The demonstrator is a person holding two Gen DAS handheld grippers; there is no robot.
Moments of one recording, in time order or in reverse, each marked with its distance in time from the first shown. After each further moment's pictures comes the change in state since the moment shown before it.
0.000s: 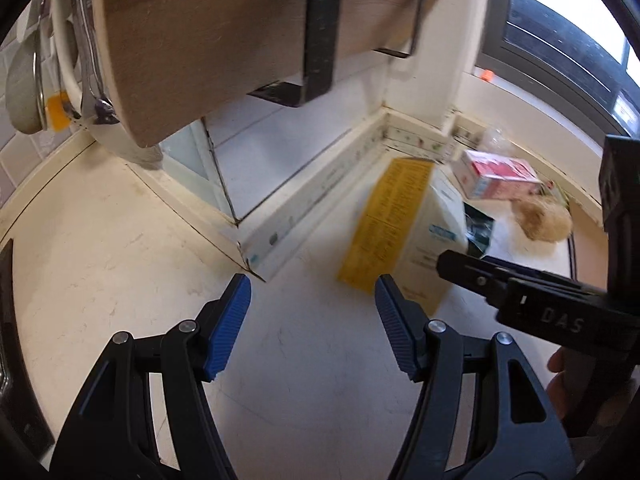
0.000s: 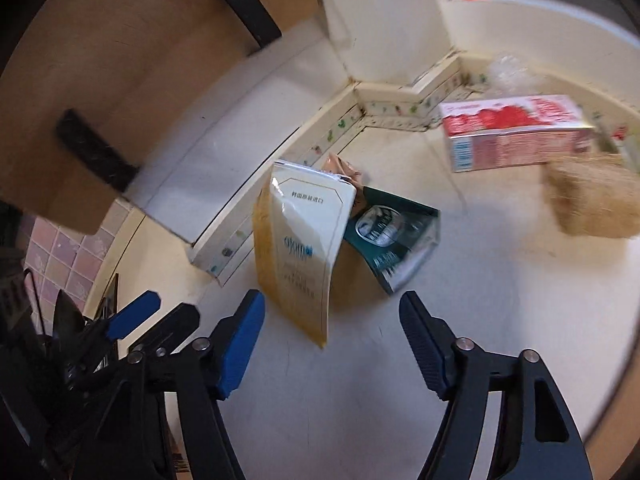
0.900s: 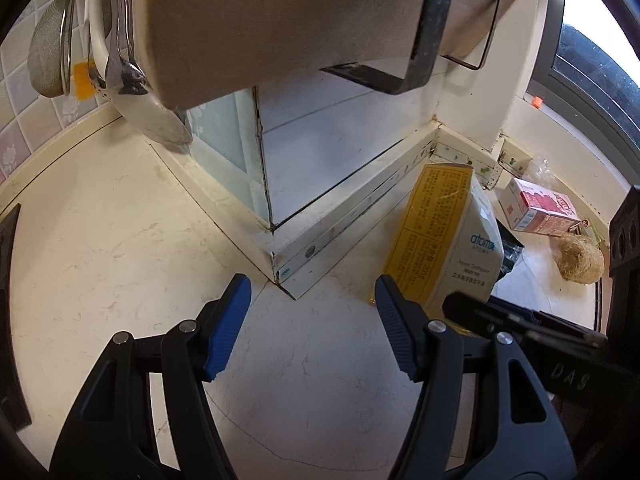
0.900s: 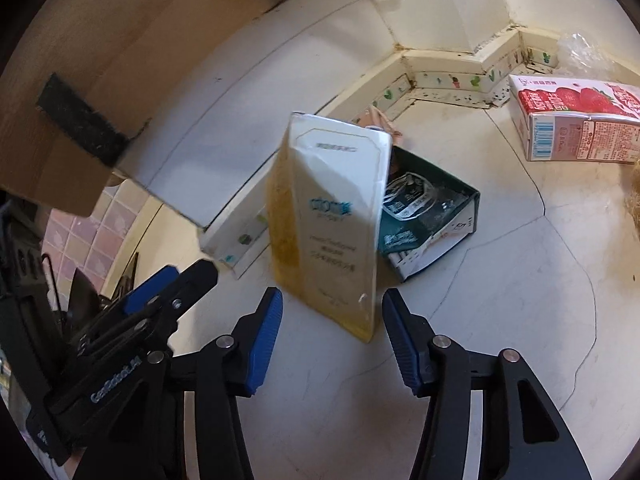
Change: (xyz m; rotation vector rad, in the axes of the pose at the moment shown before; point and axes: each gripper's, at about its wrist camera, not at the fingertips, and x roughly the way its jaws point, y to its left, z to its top) left arm 0.028 0.024 0.000 -0.136 -0.021 0.068; right arm 0.055 0.009 0.009 -0.049 0.050 0.126
